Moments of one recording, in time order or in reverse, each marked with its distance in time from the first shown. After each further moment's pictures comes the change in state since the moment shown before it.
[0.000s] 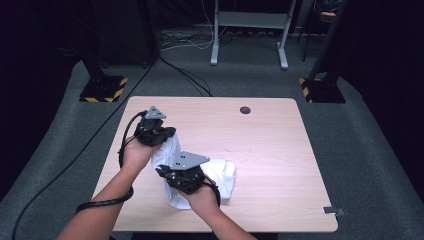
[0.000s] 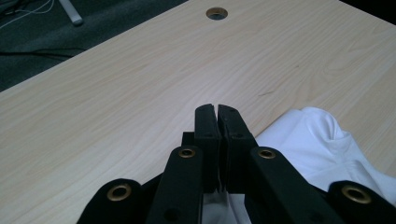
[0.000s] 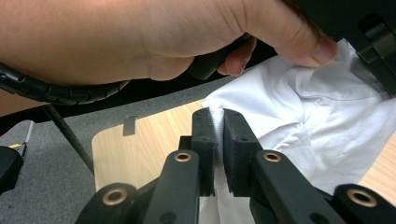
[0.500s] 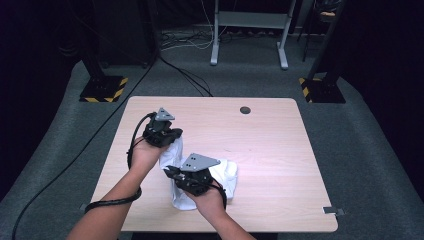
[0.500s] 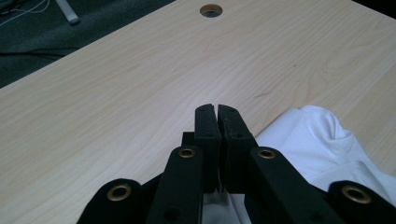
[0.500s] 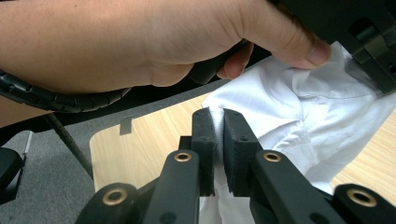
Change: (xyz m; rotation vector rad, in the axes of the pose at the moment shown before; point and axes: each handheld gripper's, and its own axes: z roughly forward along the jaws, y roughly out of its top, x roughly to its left) left arm -0.013 0.003 0.018 0.008 -0.002 0.007; right arm -0.008 -0.014 -0.014 -0.027 -0.017 0.046
